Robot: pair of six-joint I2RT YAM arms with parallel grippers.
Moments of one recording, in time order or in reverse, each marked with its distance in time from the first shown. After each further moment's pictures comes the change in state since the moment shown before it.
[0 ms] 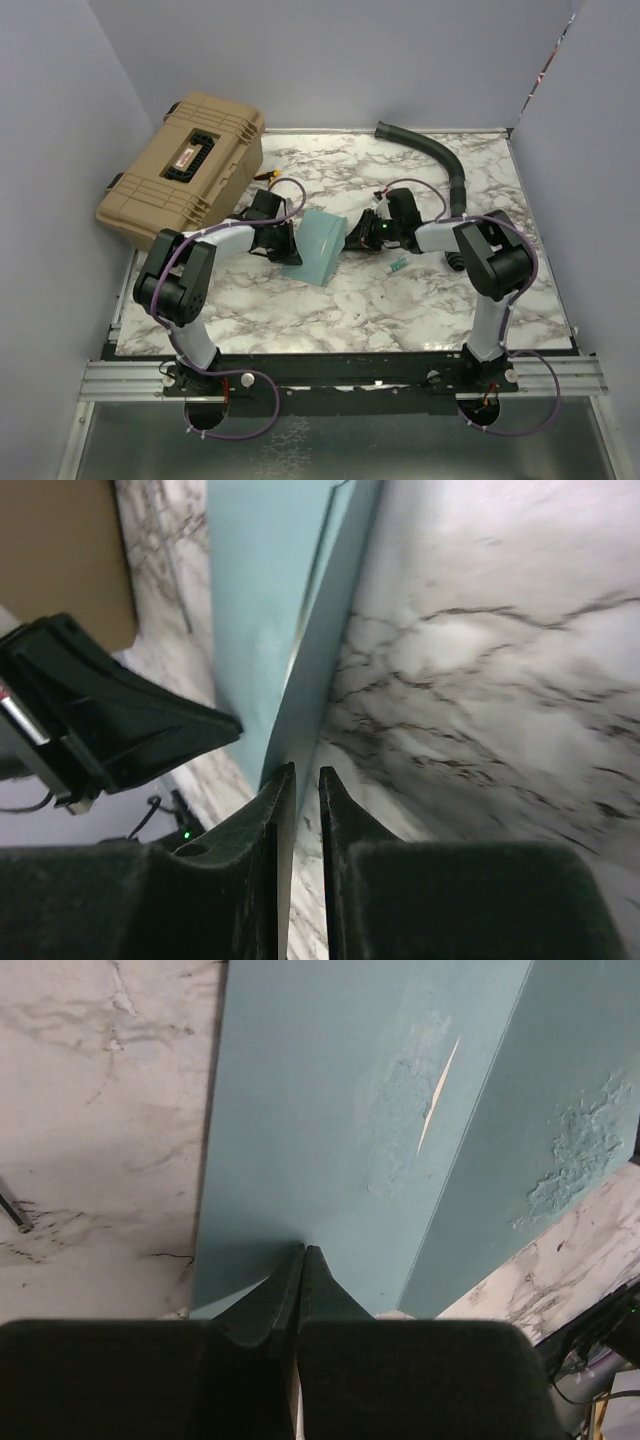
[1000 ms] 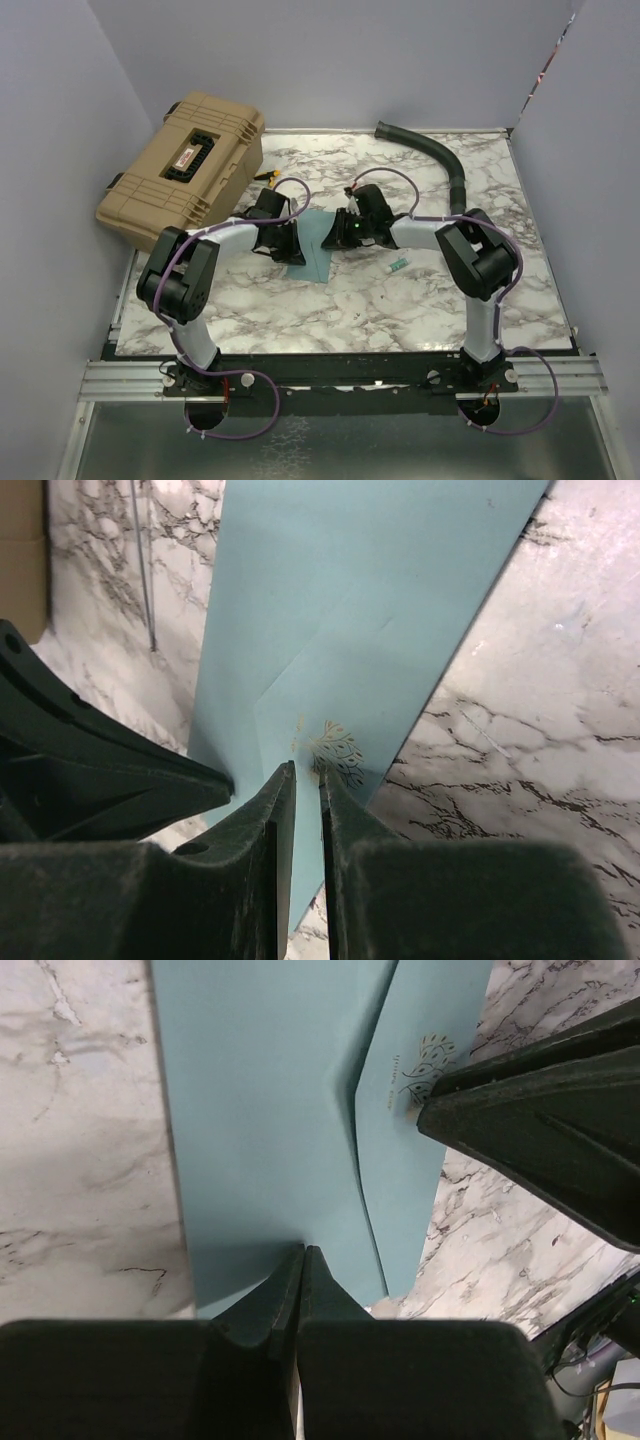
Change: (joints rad) left arm -0.024 0.021 0.025 -0.006 0.011 0.010; right arm 0.162 0.080 0.163 -0.068 0.162 -0.151
